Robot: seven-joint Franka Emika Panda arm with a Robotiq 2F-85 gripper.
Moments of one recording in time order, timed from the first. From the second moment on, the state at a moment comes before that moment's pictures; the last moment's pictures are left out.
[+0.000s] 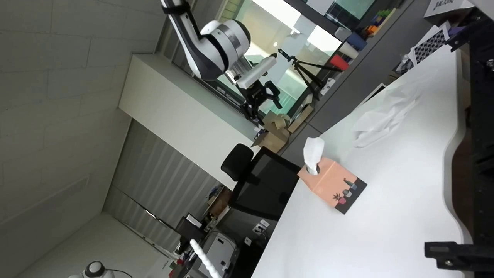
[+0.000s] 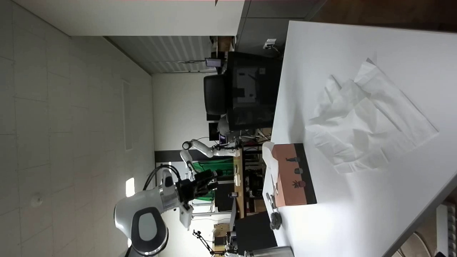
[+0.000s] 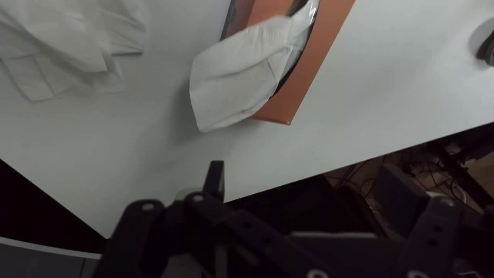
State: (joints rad) arm -0.02 -0.08 -0.11 -2.42 0.30 2.74 -0.13
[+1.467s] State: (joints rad) arm -0.31 0.79 -0.01 -1.50 0.61 2.14 -0.15
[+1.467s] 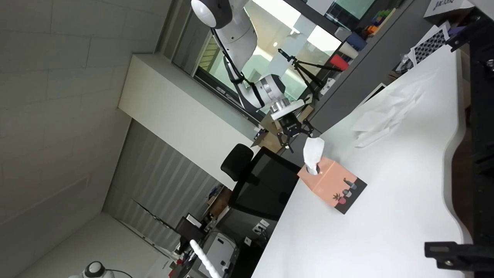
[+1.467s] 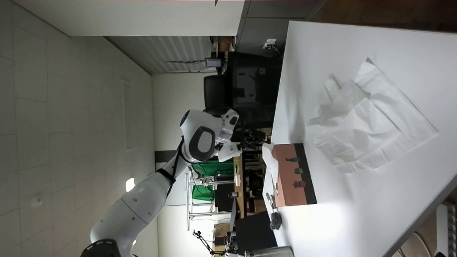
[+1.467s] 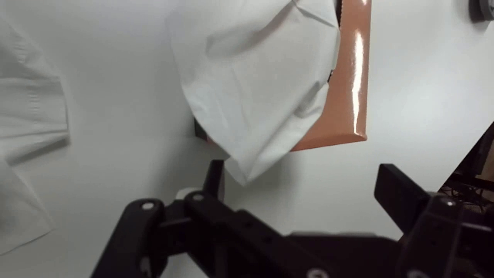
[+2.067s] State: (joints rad) arm -0.35 0.86 -0.01 -1.36 0.63 1.96 -0.09
